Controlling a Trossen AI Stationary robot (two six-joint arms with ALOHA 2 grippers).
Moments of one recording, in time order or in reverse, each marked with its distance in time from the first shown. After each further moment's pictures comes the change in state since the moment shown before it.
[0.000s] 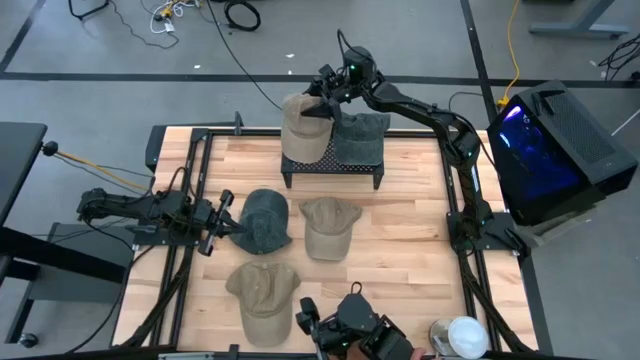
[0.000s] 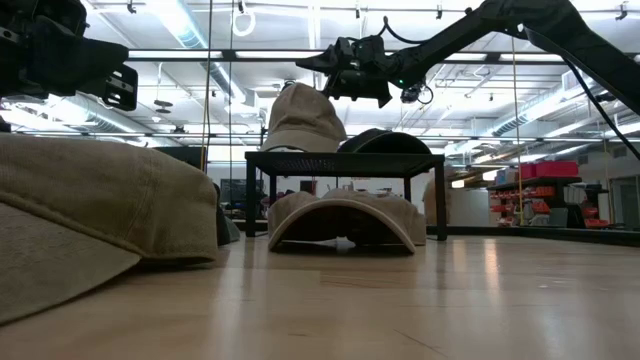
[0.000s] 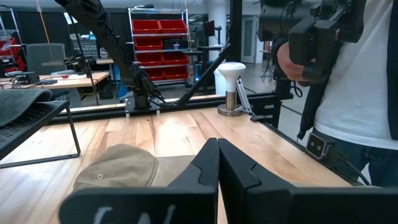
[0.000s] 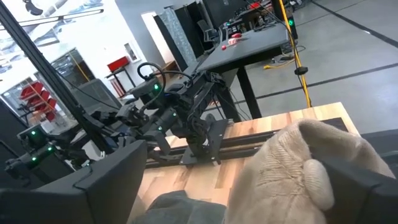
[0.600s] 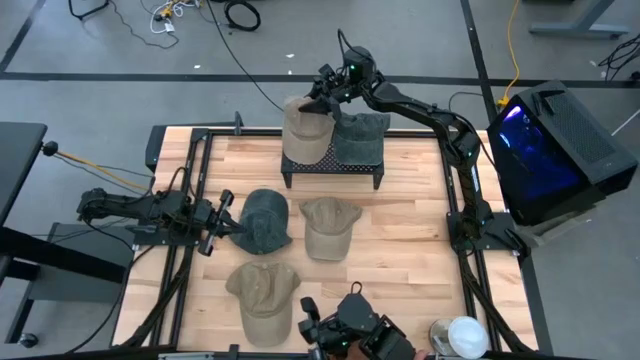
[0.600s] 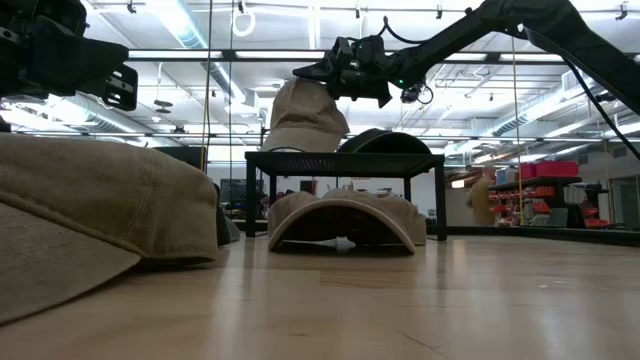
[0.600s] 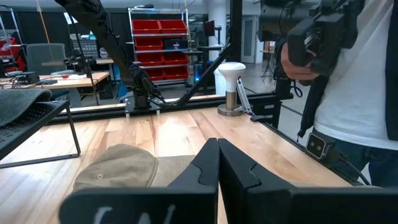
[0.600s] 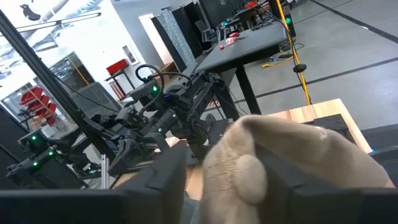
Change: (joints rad) left arm 0.000 0.000 0.000 0.000 0.000 0.000; right arm 0.000 0.000 0.000 -0.001 0.009 0.027
